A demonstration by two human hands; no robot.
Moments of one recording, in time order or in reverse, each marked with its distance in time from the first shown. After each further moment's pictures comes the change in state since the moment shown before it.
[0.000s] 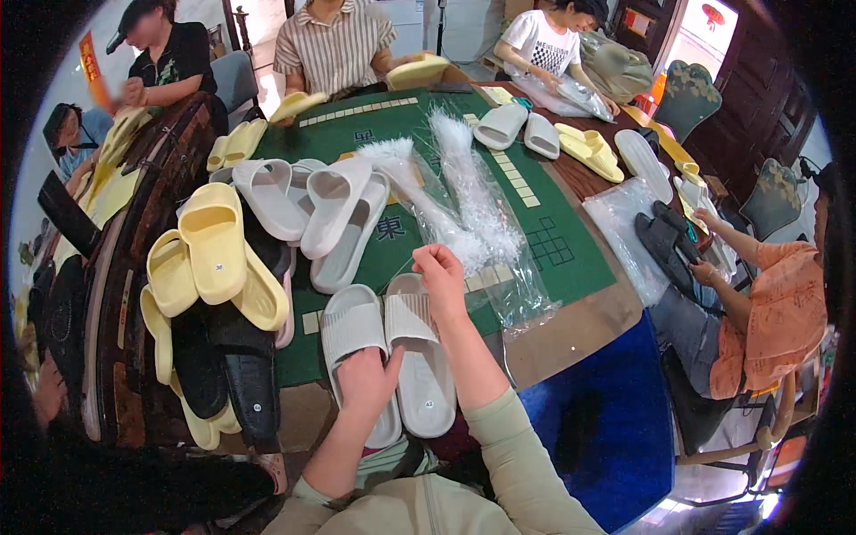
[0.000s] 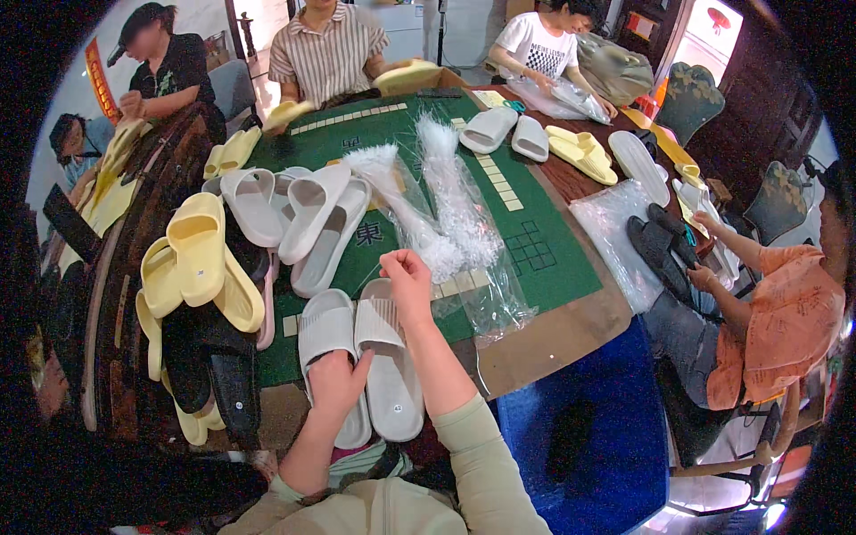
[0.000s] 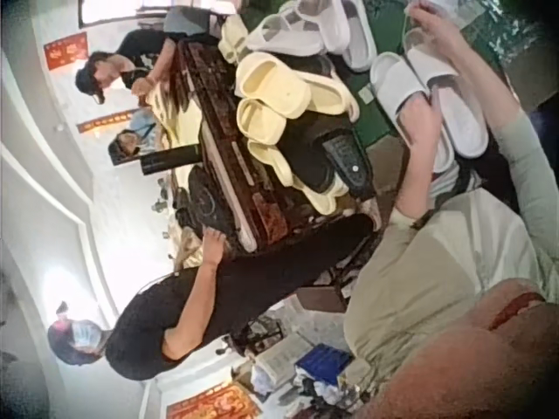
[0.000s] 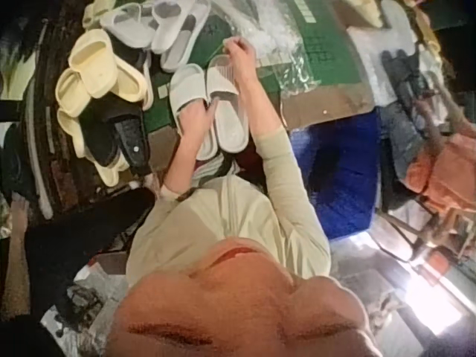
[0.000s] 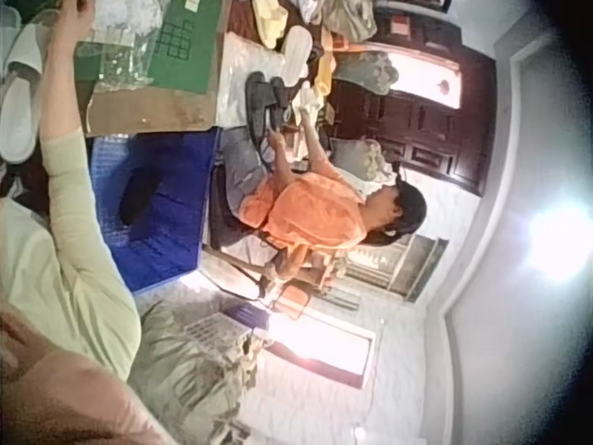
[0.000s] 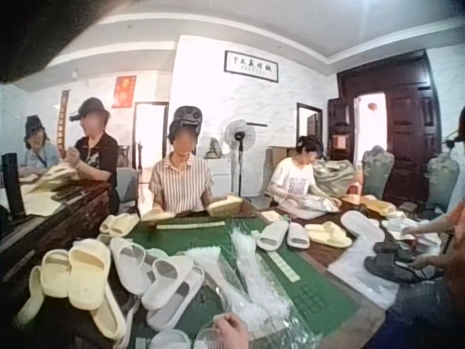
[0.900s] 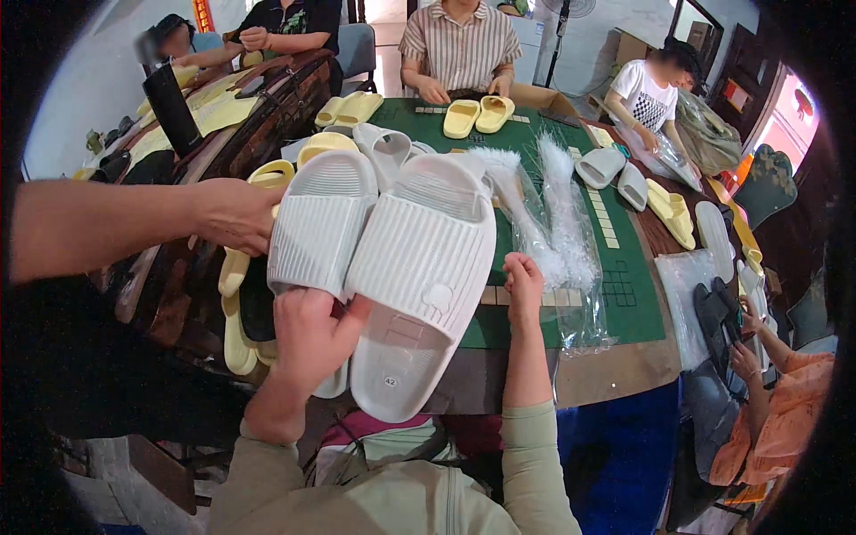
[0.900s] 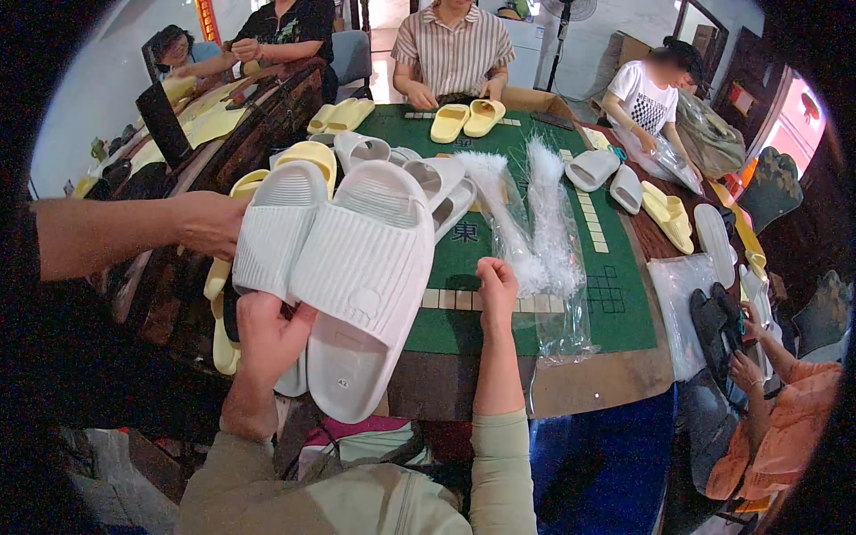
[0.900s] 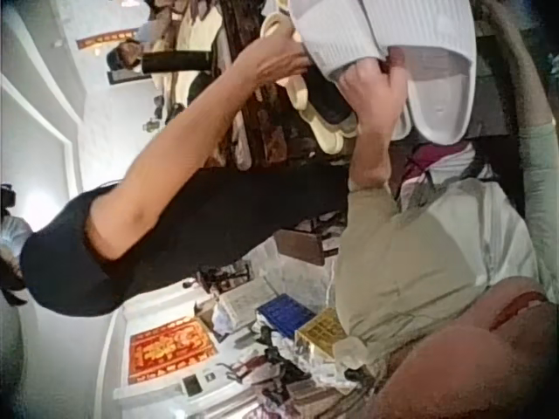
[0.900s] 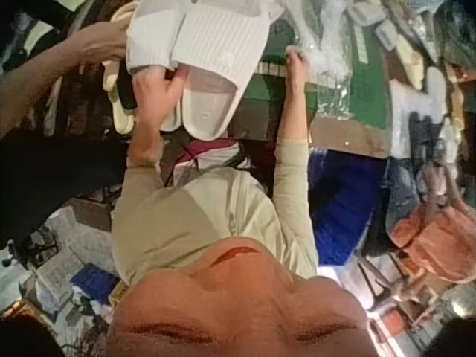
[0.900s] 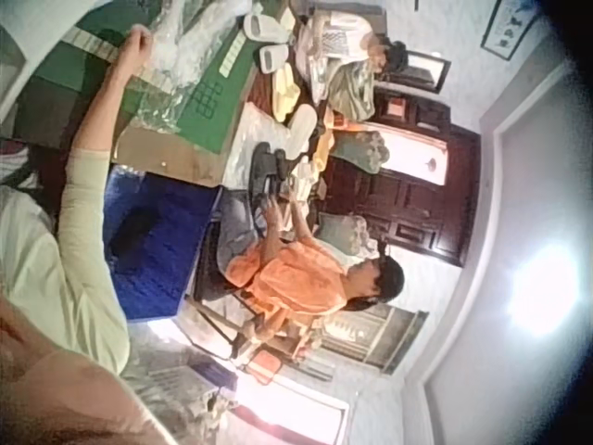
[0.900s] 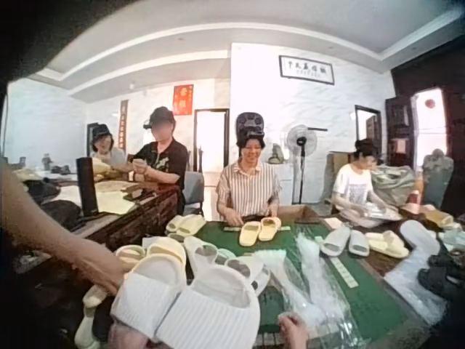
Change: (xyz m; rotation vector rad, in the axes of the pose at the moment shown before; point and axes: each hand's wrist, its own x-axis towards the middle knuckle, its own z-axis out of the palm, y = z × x) left_hand -0.007 -0.030 -0.191 -0.035 0.376 0.064; right_hand 0.016 0.023 -0.015 -0.128 -0.084 -0.006
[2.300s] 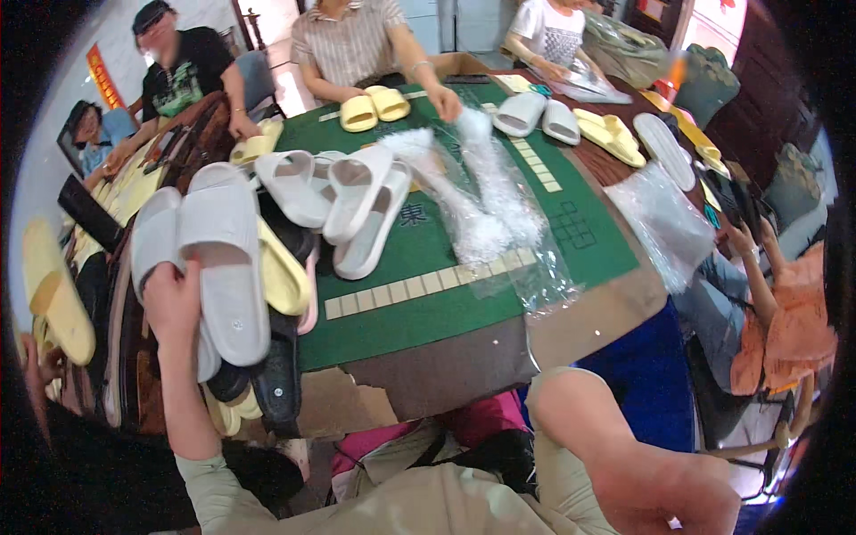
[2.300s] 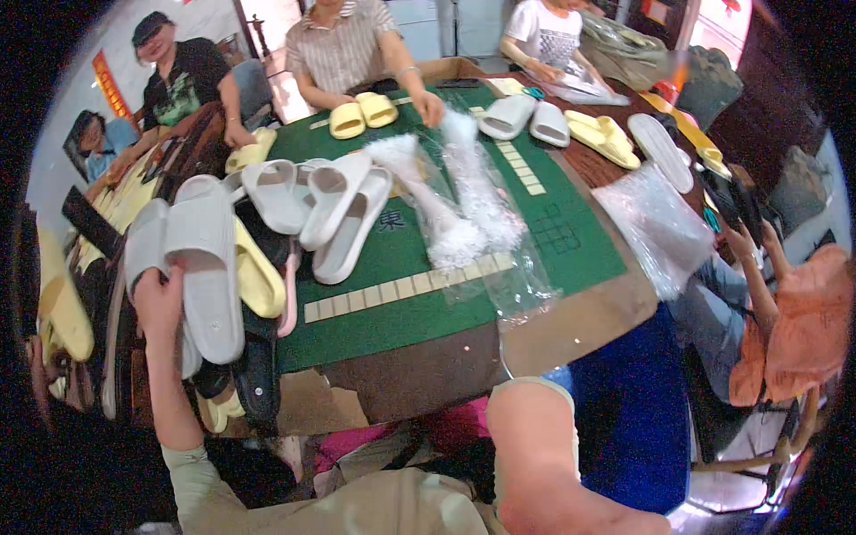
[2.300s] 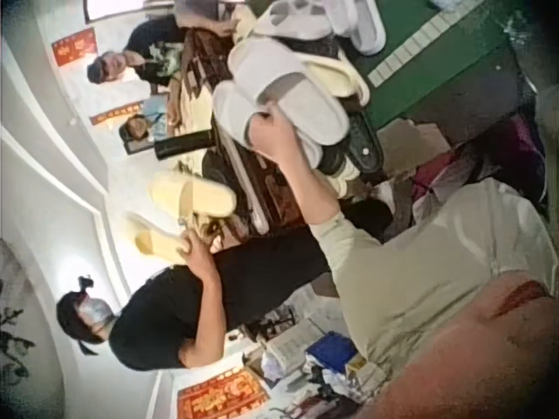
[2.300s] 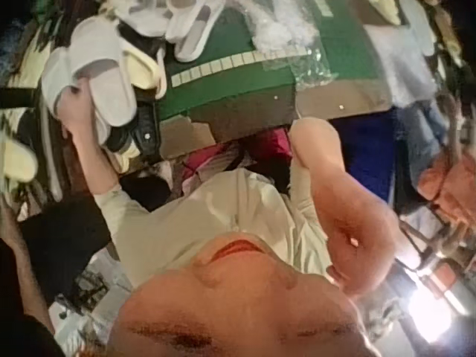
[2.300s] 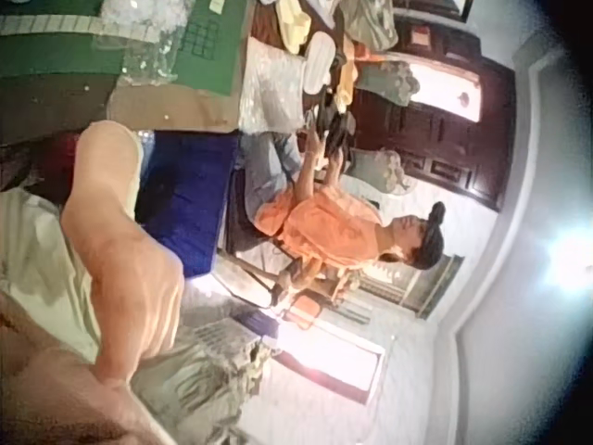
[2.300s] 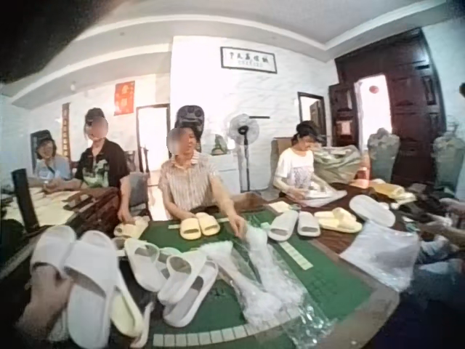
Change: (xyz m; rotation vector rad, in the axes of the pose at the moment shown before) left_hand 0.090 -0.107 -0.024 0.479 0.170 -0.148; right_hand -0.213 -0.268 0.029 0.874 -0.504 -2.067
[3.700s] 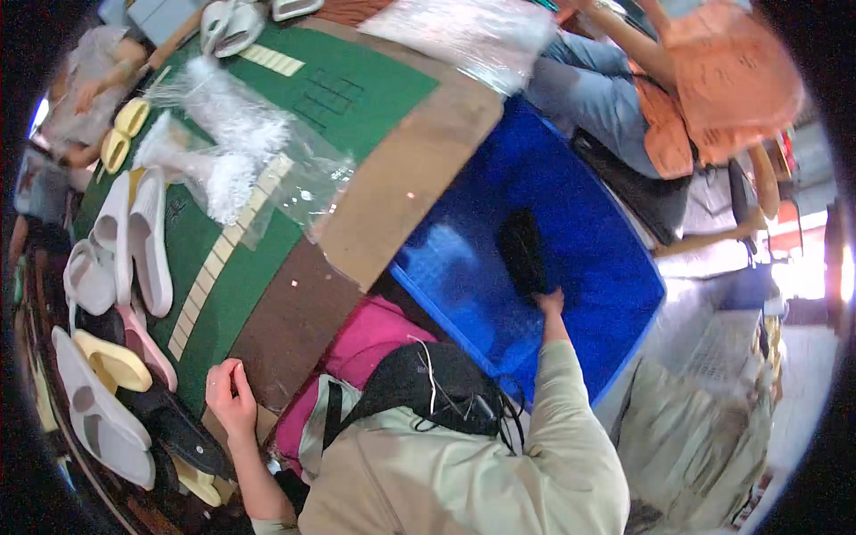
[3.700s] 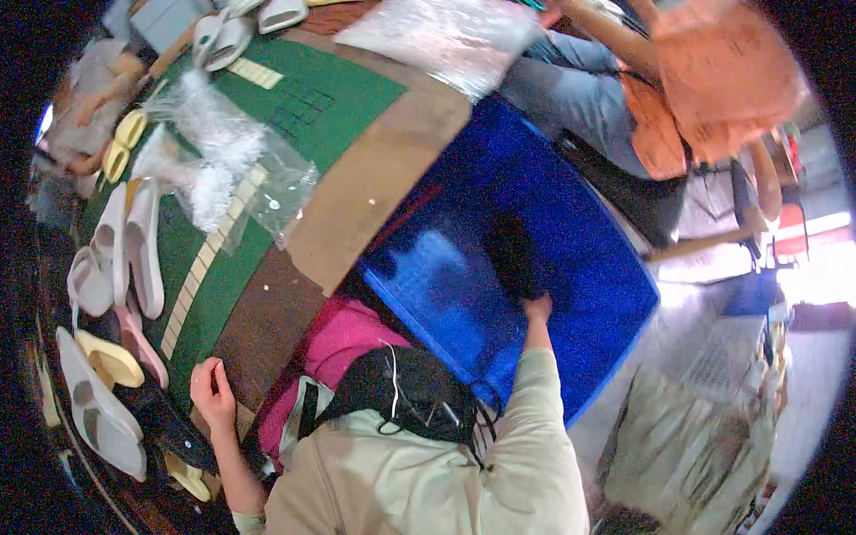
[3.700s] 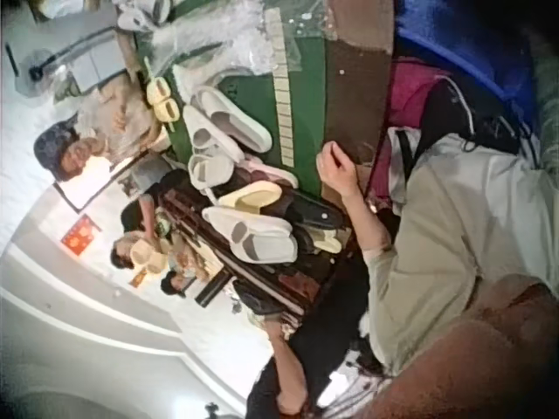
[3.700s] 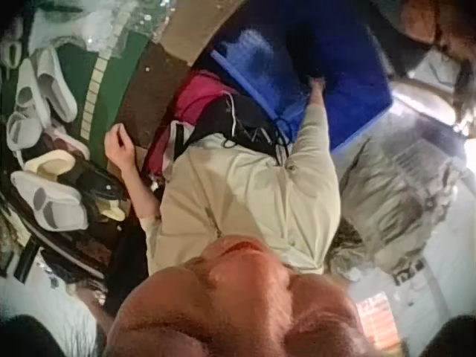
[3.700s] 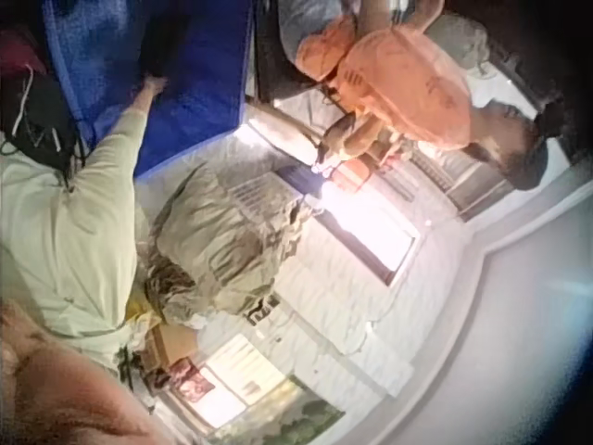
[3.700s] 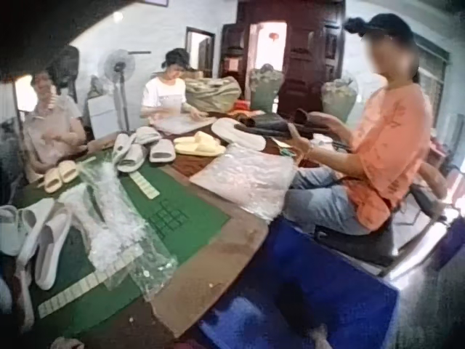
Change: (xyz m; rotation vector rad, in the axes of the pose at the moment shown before) left_hand -0.216 0.123 0.092 -0.649 -0.567 0.659; right_hand -0.078 -0.726 -0.189 1.924 -0.193 -1.567
